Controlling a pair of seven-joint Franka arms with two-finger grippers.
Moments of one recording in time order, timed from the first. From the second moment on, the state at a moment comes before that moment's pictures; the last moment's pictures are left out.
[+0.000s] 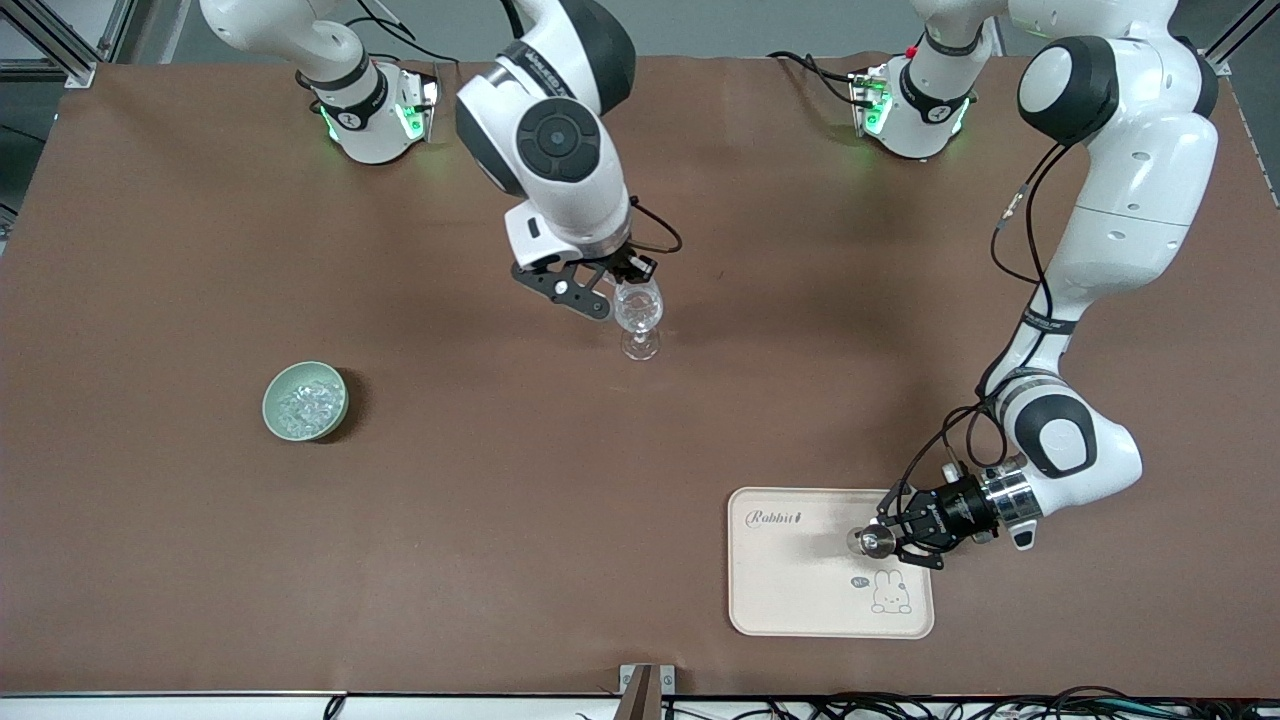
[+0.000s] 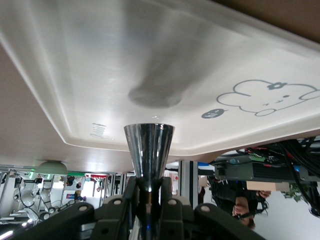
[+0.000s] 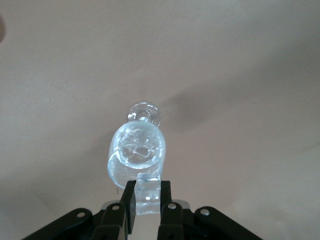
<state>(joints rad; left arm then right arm) 0.17 1.03 -0.30 -1.31 -1.23 2.25 -1.00 0.81 0.46 -0.05 -1.41 0.19 1.79 1.20</state>
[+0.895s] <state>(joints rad) 0.16 1.06 -0.30 -1.30 -1.30 2.25 -0.90 0.83 0.51 -0.05 -1.41 0.19 1.84 1.23</state>
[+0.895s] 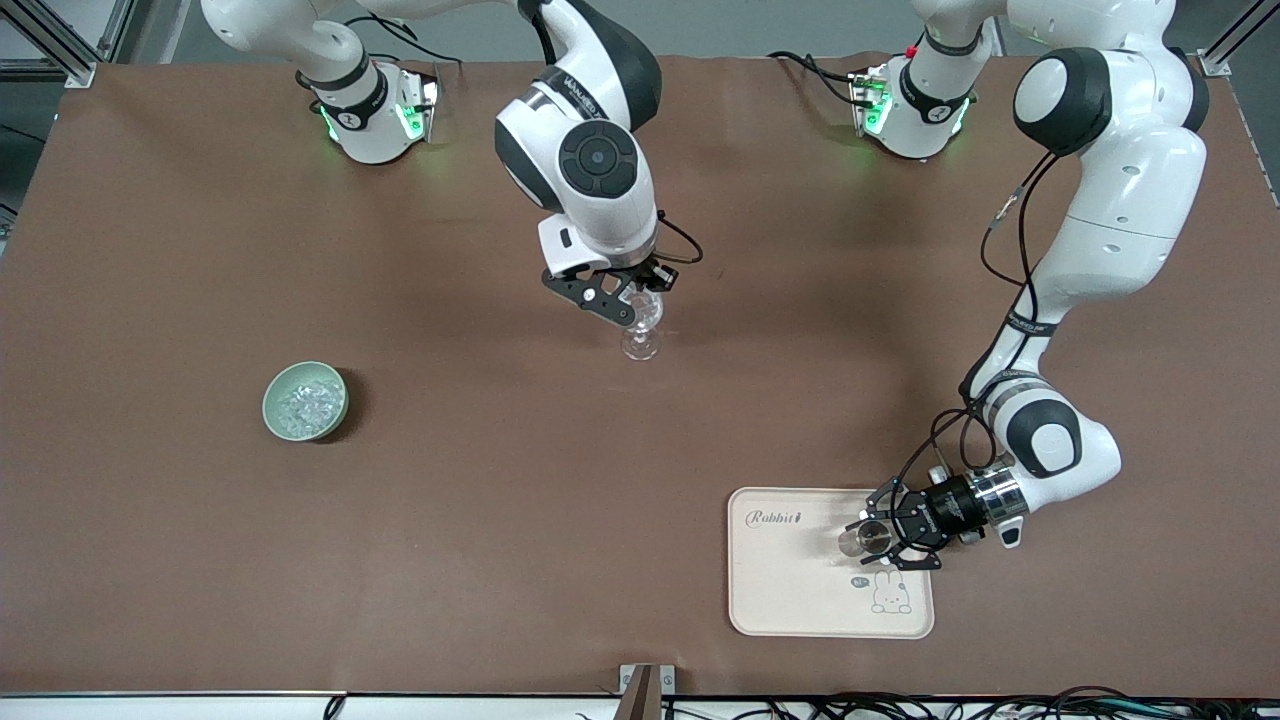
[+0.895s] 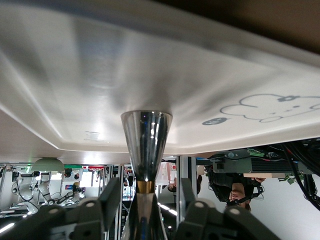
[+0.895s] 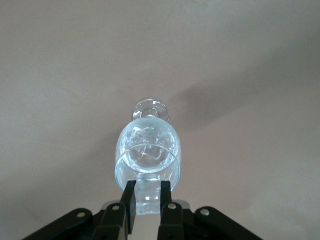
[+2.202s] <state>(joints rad) 0.31 0.66 -0.39 -1.28 -0.06 1.85 -0.89 0.77 0.42 -0.09 -1.37 -0.05 1.76 1.05</state>
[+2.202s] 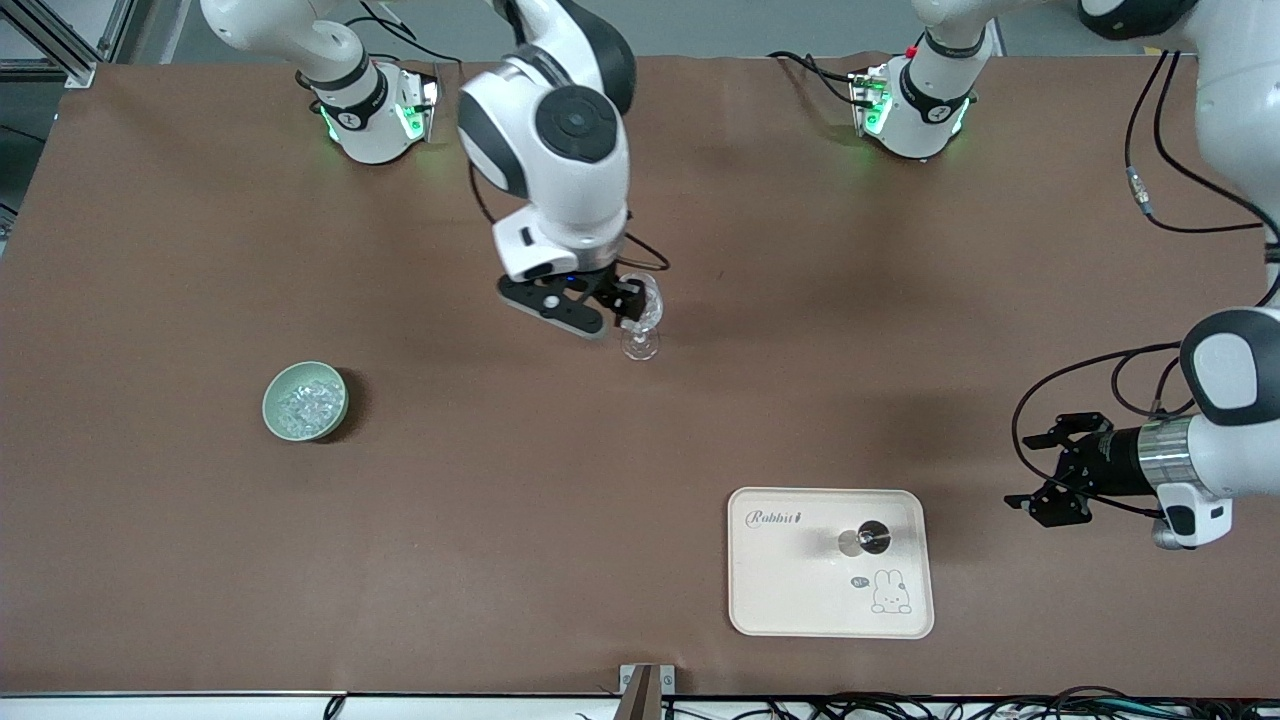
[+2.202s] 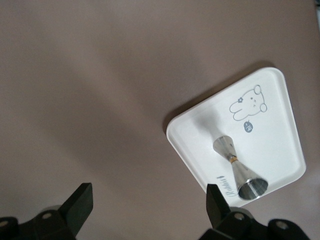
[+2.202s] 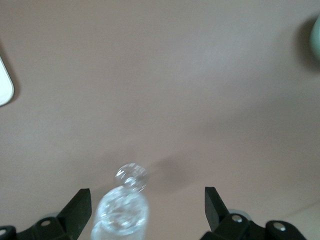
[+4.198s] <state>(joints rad) -0.01 -0.11 -0.11 -1.68 0.00 1.64 -0.12 -0.10 0.09 0.02 -1.38 -0.02 1.48 0.03</state>
